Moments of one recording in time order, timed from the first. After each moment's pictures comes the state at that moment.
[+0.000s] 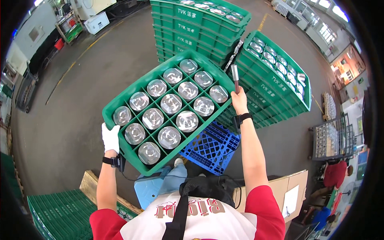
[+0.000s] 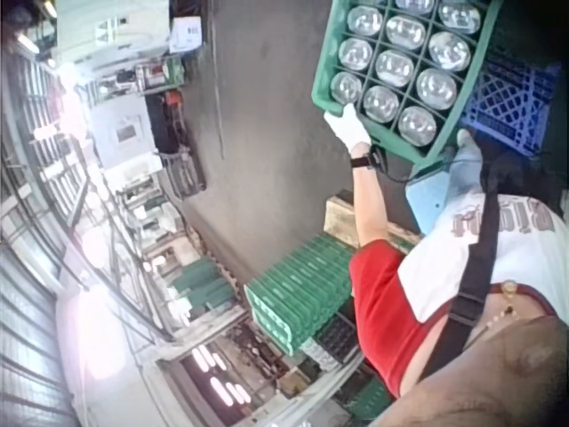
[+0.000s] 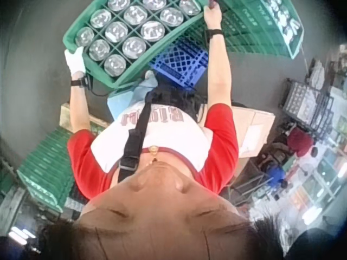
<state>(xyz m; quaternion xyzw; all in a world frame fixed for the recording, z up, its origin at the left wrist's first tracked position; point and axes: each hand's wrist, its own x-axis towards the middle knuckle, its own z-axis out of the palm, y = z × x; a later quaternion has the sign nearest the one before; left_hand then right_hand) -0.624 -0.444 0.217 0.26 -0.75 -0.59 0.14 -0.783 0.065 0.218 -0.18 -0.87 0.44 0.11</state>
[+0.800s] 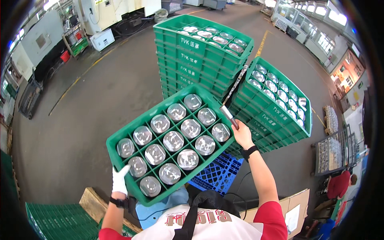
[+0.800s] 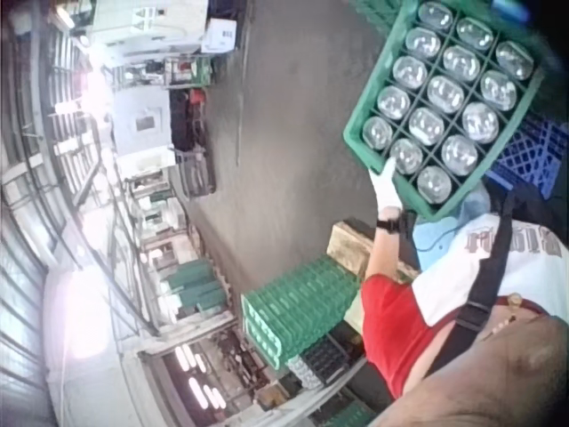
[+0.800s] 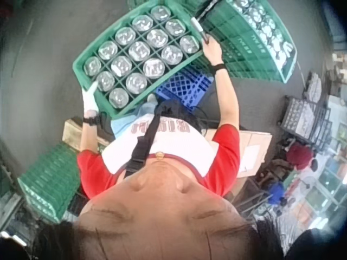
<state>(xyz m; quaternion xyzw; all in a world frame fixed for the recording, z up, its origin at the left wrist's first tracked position) -0.595 -0.408 0.257 0.28 -0.52 -0.80 0.05 -0.781 0.068 0.249 -0.05 -0.95 0.30 0.05</state>
